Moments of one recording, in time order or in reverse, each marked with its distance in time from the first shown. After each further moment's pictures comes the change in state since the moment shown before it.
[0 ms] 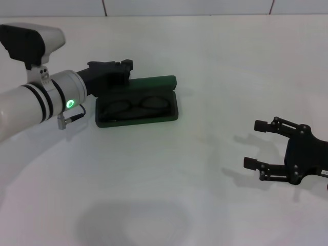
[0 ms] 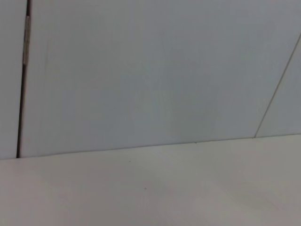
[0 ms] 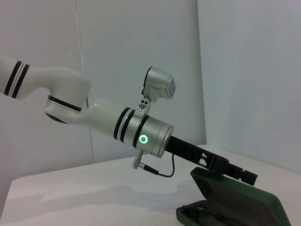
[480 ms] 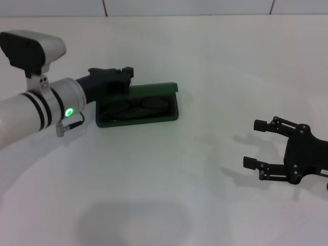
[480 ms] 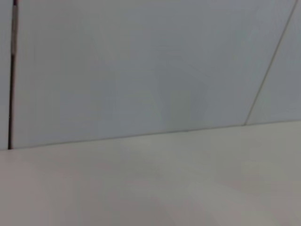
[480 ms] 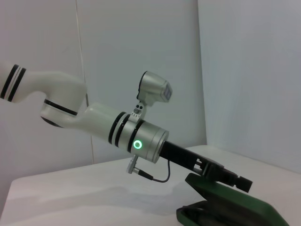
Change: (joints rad) left arm 0.027 -0.004 0.001 -0.001 -0.002 0.033 0.052; right arm 0.001 0.001 0.000 -0.001 0.000 0.002 0.002
